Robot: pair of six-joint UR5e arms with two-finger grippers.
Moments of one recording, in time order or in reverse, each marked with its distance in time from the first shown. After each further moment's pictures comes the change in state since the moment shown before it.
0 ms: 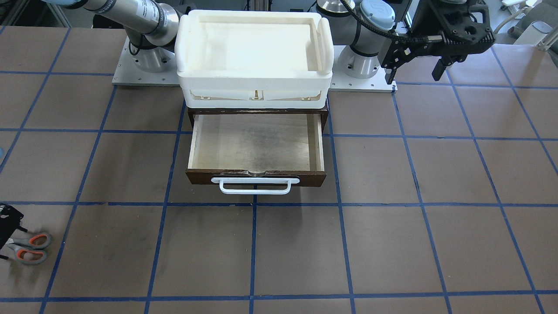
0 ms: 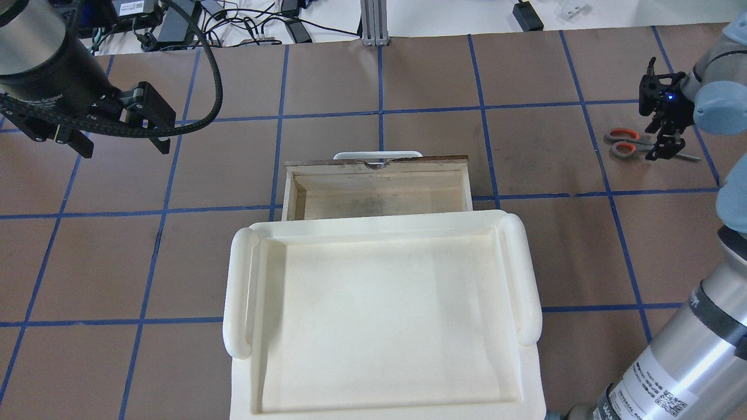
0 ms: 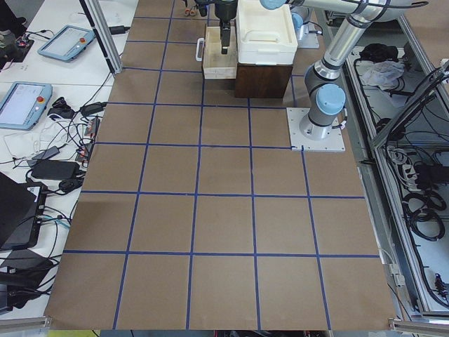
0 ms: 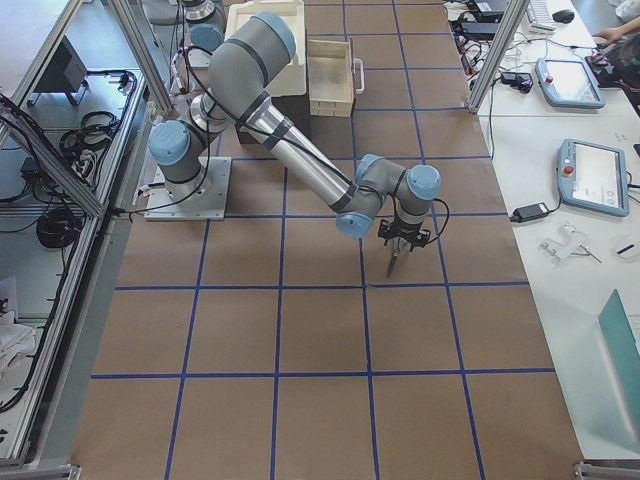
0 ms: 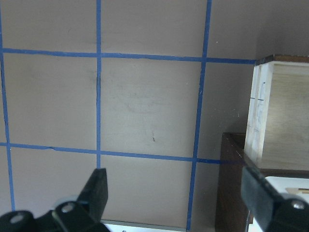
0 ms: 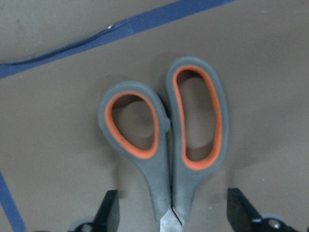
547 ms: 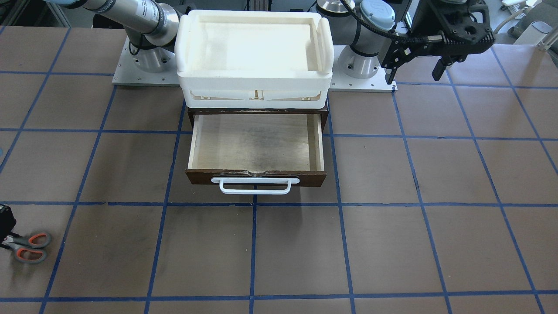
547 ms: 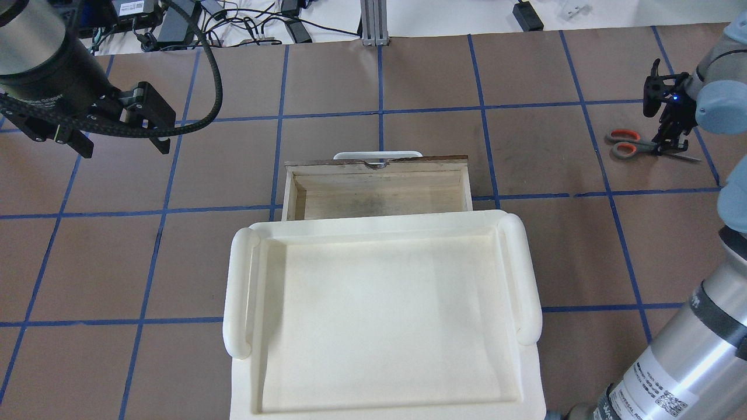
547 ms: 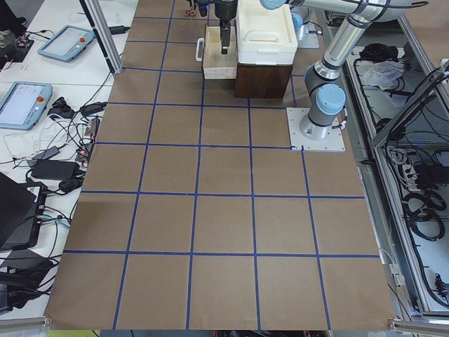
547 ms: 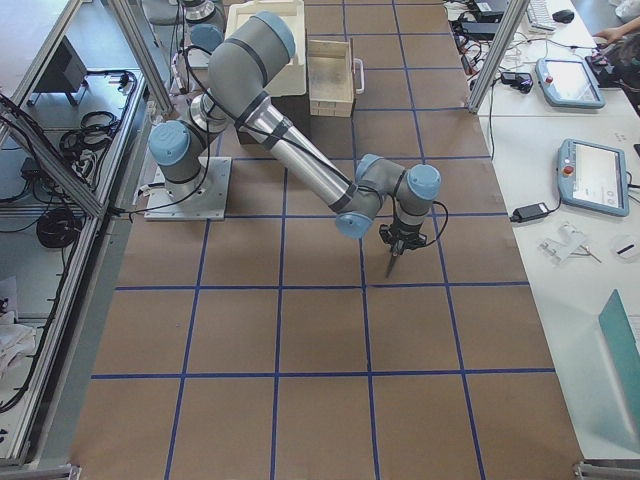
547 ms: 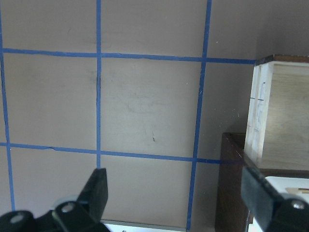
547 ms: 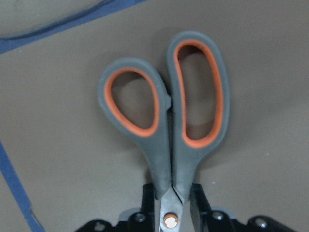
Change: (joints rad) left arm 0.000 0.000 0.000 0.000 0.000 0.000; right arm -0.001 -0.005 -0.001 0.003 -0.049 0.010
